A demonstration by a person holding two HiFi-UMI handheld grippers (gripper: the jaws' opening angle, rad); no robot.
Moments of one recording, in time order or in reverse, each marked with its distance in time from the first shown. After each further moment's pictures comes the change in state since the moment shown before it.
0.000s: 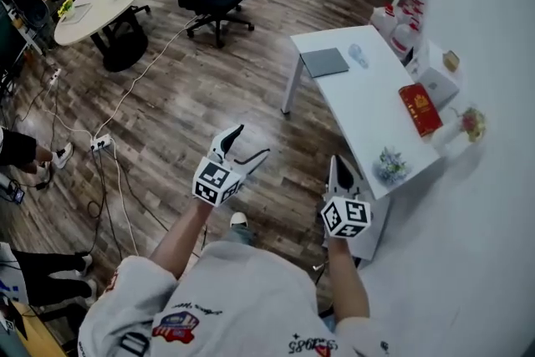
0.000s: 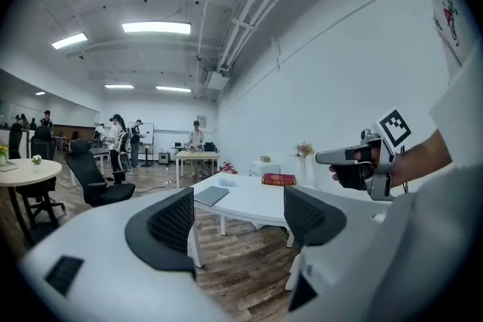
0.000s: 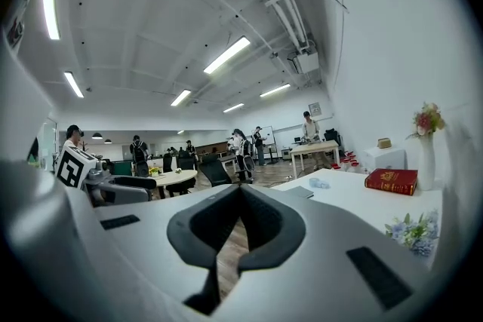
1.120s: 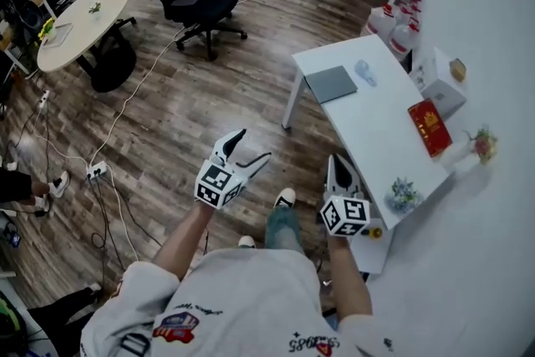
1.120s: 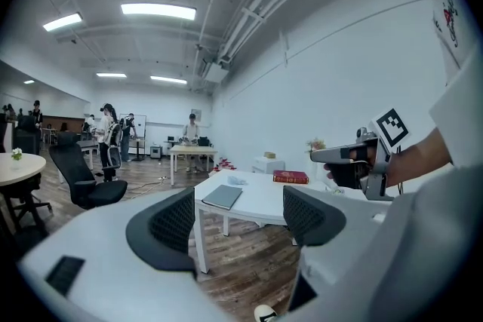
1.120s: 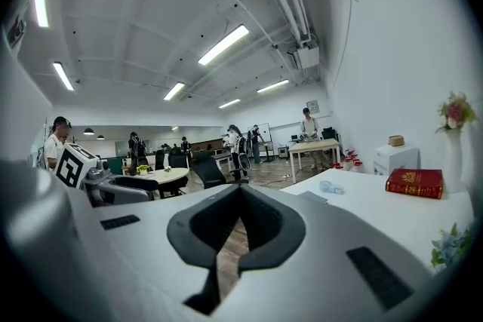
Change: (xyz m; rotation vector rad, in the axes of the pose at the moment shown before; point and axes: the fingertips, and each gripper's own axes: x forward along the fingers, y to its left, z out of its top) left arm 0.112 0.173 -0.006 -0.018 0.038 -0.081; right arm 0.205 0.004 0.001 -0.005 0.026 -0.048
